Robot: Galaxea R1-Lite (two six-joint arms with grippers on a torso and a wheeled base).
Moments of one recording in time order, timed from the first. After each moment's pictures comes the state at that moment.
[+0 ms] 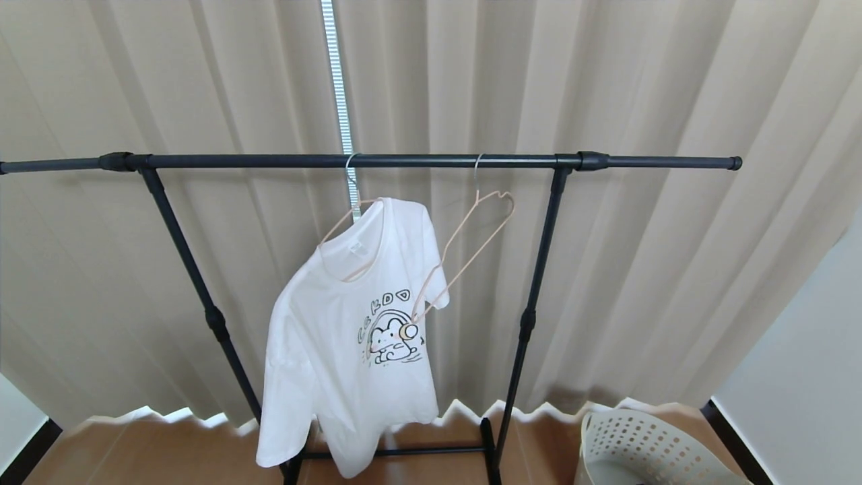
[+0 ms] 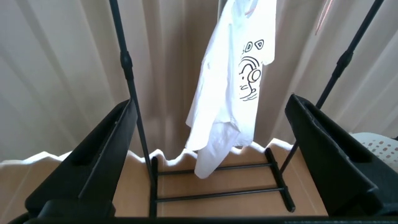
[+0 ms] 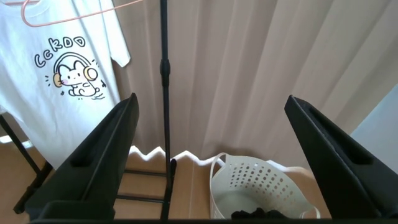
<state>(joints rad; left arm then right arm) -0.01 0.00 -0.03 0.07 -0.05 0.01 0.00 0.00 -0.01 0.03 0.07 -0.02</state>
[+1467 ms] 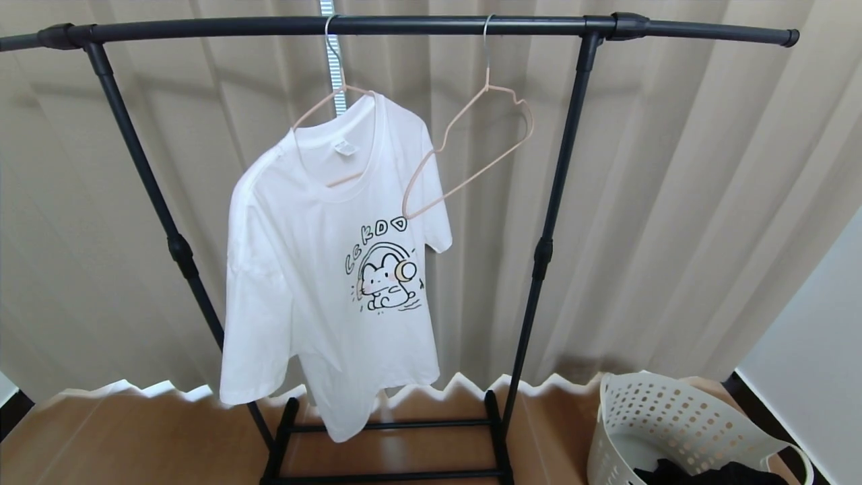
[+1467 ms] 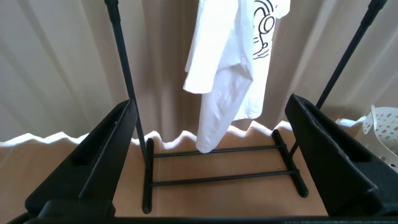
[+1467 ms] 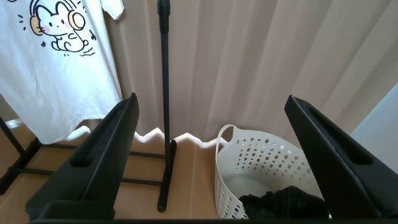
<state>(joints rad) -0.01 0.00 -0.03 0.07 -0.05 0.01 0.00 0.00 -0.01 0.03 0.07 -0.03</state>
